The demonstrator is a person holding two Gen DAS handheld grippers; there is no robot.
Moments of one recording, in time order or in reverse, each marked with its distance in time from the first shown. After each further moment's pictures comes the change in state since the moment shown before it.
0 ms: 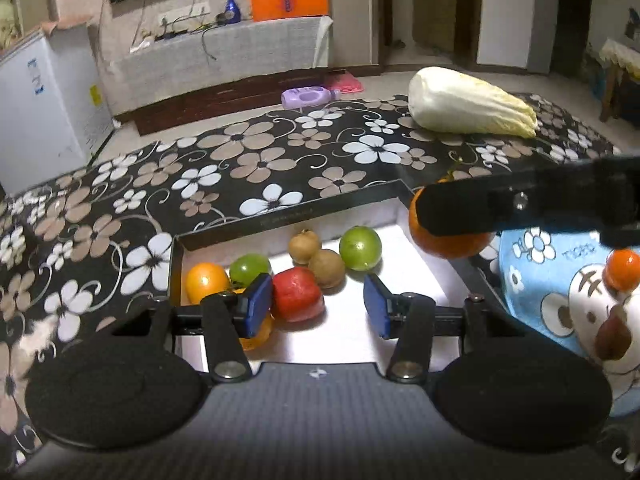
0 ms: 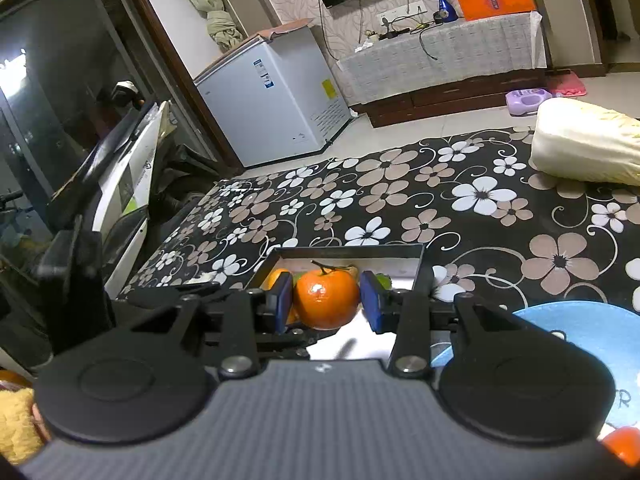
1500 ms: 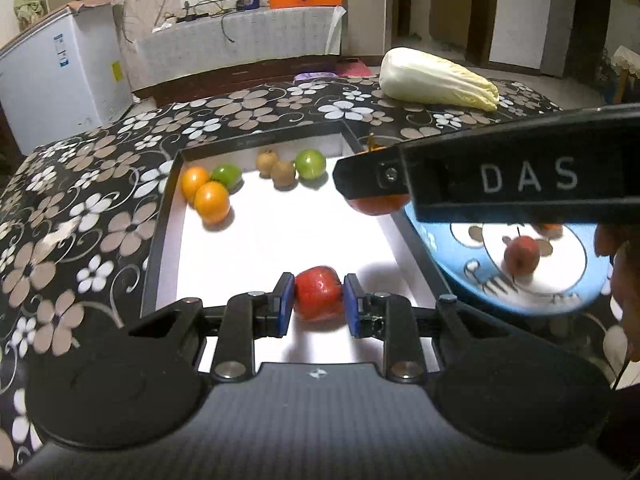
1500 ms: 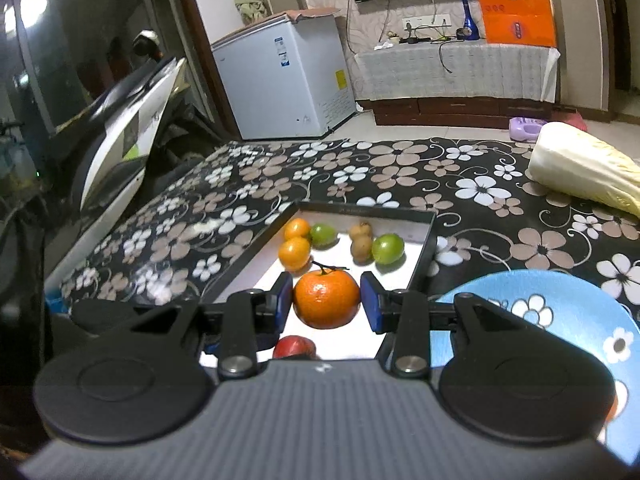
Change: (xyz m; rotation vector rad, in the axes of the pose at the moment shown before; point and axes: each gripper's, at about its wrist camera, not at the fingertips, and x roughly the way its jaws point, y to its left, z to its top) left arm -0.087 -0.062 -0.065 -0.081 0.040 0.049; right arm -0.039 0.047 -0.040 -0.201 0.032 -0.067
